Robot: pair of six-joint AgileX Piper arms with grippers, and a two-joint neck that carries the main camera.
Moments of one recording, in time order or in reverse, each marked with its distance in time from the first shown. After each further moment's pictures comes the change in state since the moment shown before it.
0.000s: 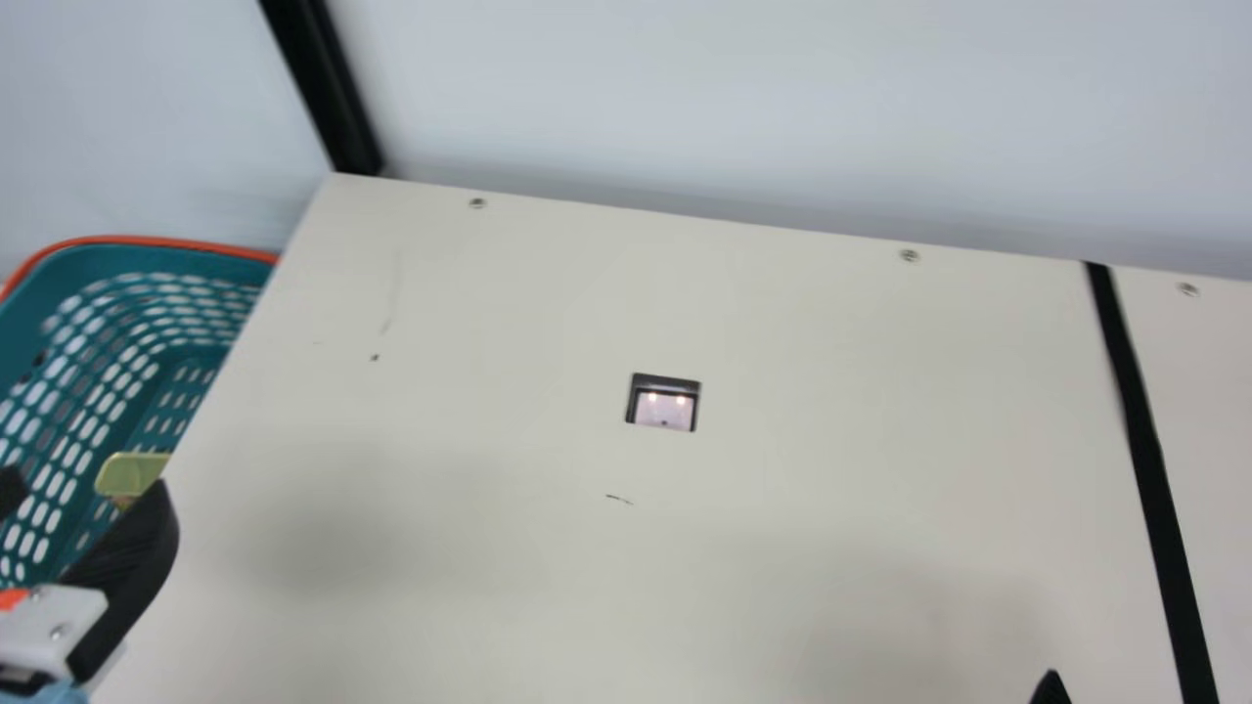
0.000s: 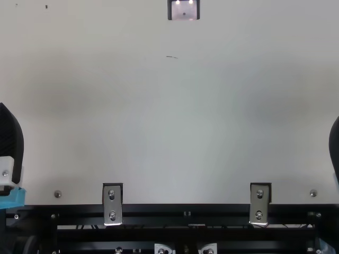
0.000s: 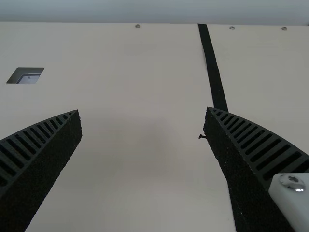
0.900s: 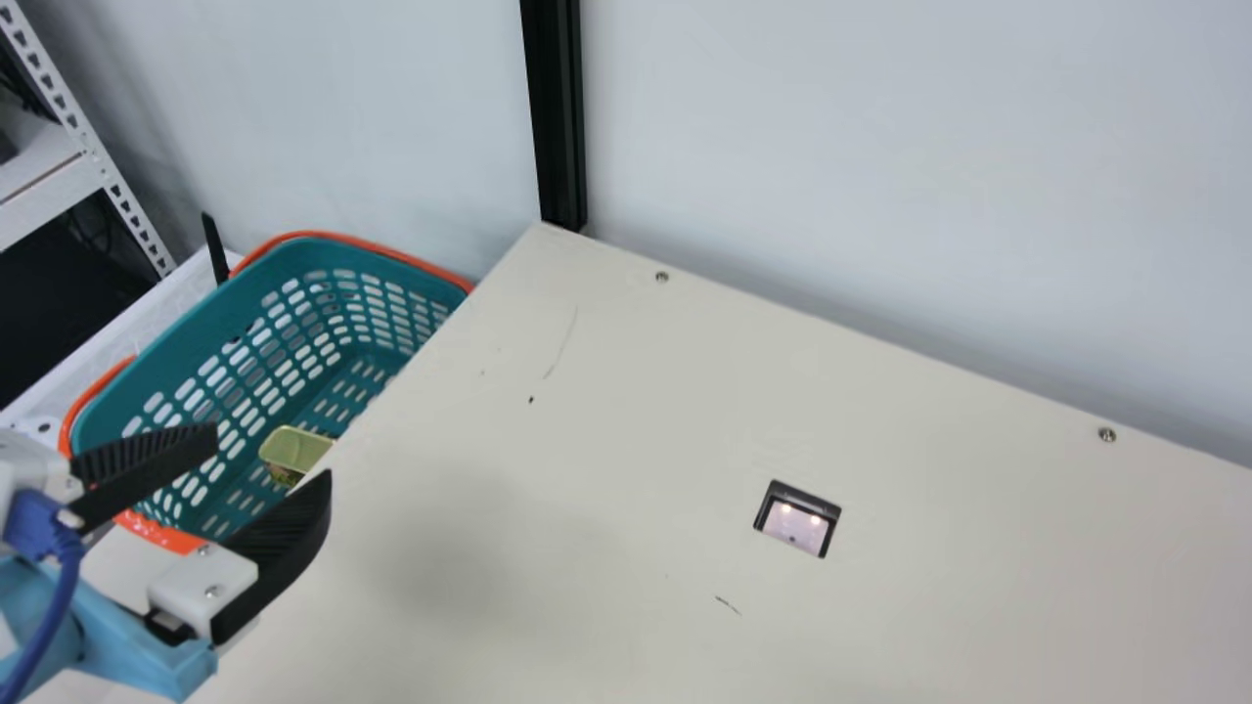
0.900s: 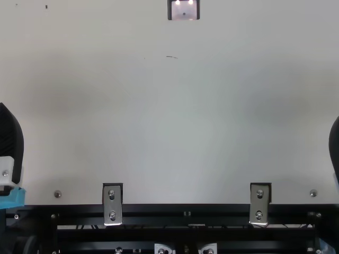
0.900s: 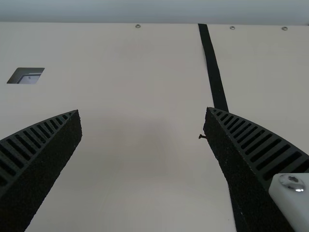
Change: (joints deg) left arm 0.0 0.0 0.0 0.0 0.0 0.0; right arm 0.0 0.0 0.0 0.1 0.0 0.0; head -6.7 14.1
